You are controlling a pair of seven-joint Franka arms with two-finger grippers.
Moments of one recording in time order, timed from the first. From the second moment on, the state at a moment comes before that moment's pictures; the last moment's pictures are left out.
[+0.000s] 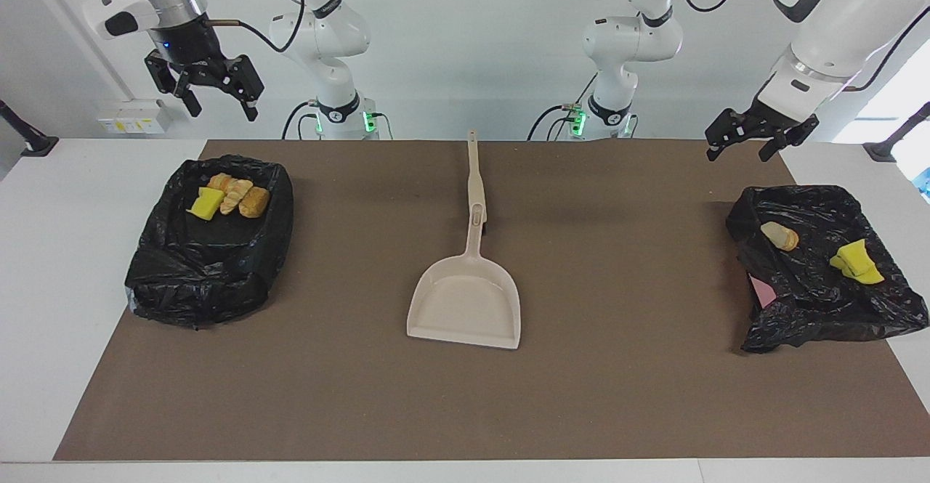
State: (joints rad) left arm -0.09 -0.02 0.06 -1.56 -0.02 1.46 0.03; right arm 0.03 -0.10 -0.06 -1.54 -0.01 1.49 0.10
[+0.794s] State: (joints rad) left arm -0.09 -0.02 0.05 -1.53 -0.02 1.44 0.03; right arm 0.03 -0.09 -0.06 -1.54 -0.01 1.49 0.10
